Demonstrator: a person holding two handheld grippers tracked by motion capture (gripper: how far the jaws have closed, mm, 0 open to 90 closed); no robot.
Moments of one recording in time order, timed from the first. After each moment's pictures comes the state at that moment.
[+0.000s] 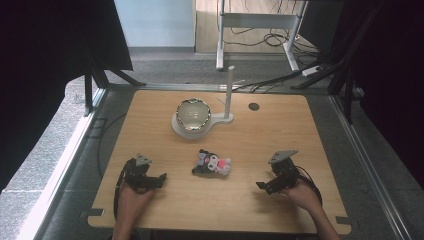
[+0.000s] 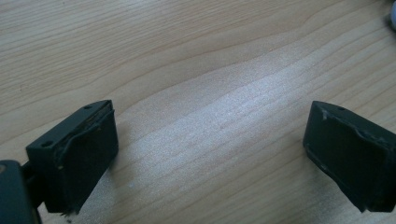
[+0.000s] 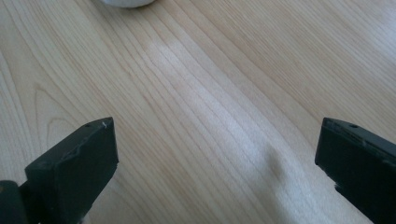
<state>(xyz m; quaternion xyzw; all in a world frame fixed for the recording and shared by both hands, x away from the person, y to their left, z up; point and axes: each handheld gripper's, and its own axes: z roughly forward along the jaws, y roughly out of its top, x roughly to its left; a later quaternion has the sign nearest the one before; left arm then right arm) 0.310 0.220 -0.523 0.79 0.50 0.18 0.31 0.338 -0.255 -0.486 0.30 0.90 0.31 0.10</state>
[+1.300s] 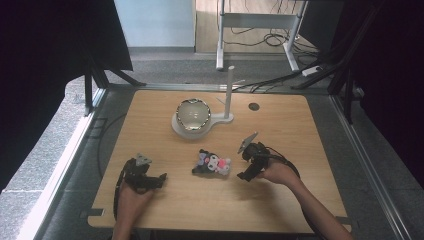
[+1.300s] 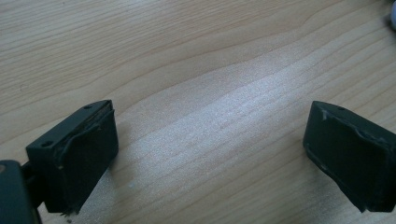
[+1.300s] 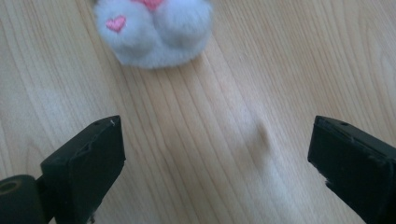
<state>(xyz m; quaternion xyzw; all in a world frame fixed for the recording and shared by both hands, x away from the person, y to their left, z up) 0.310 0.220 -0.523 0.79 0.50 0.18 0.31 0.388 -0.170 -0.471 0.20 0.96 0.20 0.06</state>
